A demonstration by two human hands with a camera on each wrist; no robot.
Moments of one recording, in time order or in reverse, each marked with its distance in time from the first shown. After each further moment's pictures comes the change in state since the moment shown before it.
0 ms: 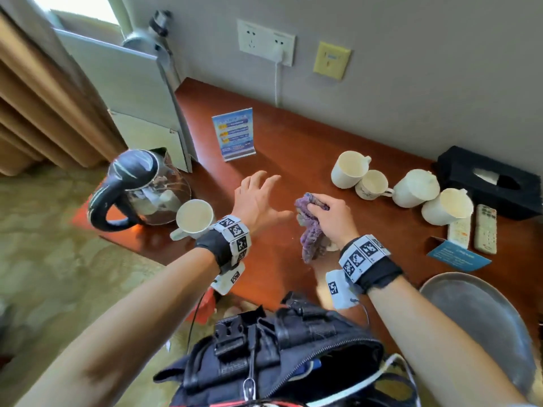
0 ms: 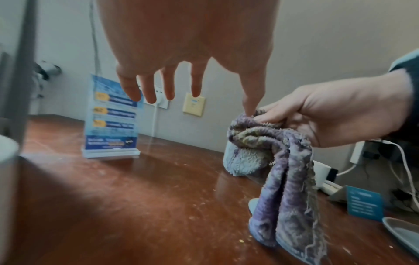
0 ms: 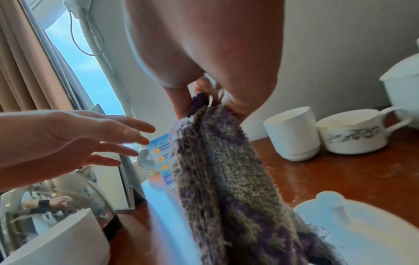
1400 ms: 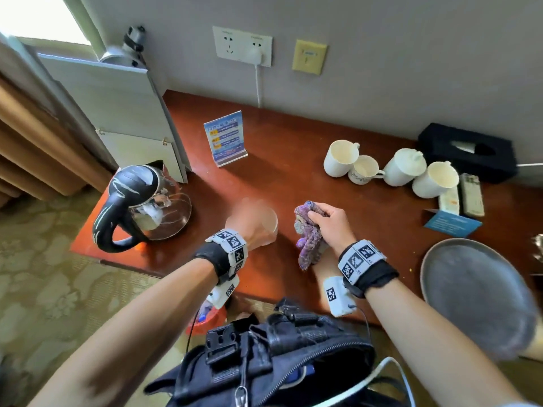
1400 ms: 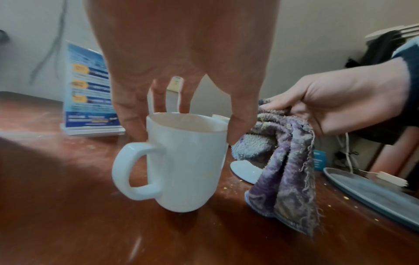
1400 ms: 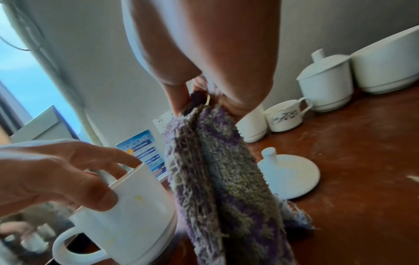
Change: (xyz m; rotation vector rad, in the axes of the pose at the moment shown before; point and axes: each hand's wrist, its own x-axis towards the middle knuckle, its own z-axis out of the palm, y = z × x) left_hand -0.026 -0.038 0.001 0.165 -0.274 -0.077; right_hand -0.020 0.027 0.047 0.259 0.134 0.132
